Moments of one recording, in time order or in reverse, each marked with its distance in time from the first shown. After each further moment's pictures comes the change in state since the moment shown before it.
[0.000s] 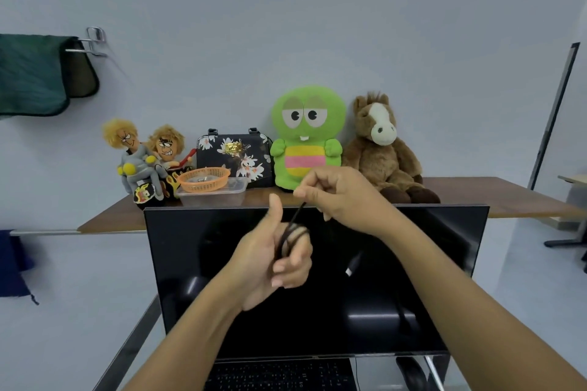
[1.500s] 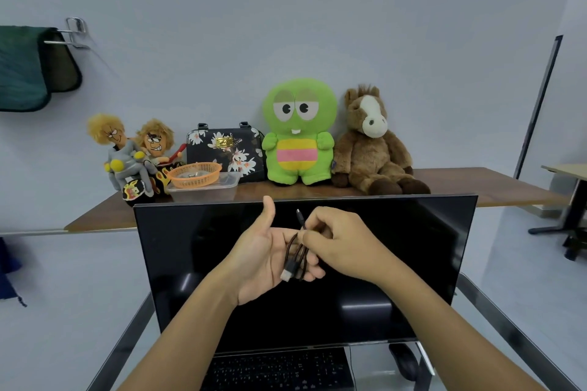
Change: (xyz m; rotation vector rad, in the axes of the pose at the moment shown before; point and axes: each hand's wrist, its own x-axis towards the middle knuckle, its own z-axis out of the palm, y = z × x) left_hand 0.007 -0.005 -0.006 -0.039 0.084 -0.320; right_hand -0.051 0.013 0.030 -0.117 0.023 0.286
